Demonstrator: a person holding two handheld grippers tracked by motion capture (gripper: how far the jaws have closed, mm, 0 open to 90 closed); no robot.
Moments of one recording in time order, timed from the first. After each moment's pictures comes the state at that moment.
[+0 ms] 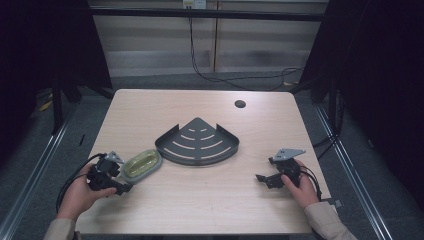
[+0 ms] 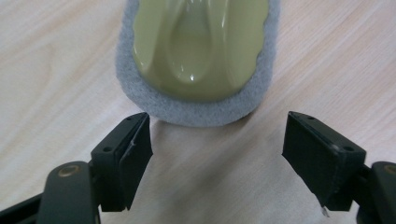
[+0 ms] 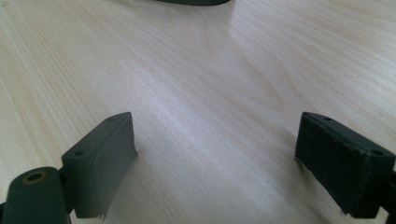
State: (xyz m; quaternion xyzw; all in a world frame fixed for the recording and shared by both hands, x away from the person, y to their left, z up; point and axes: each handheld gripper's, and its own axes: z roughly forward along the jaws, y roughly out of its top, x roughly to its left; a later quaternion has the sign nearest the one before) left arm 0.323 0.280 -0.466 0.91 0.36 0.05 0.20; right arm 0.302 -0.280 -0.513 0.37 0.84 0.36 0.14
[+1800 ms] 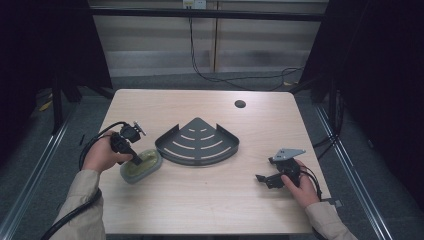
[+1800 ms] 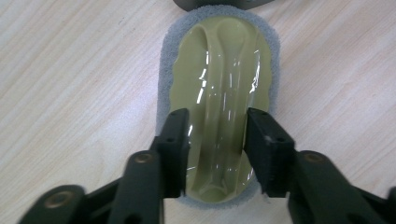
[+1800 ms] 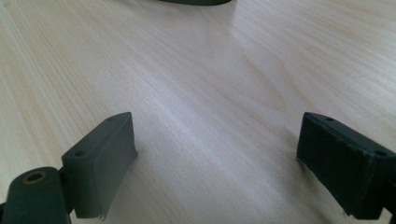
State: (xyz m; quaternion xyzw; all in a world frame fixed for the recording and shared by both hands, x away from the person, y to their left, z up) left arm 0.397 0.221 -0.421 0.94 0.33 0.01 0.10; right arm 0.302 -0.280 -0.513 0.37 0.84 0.36 0.14
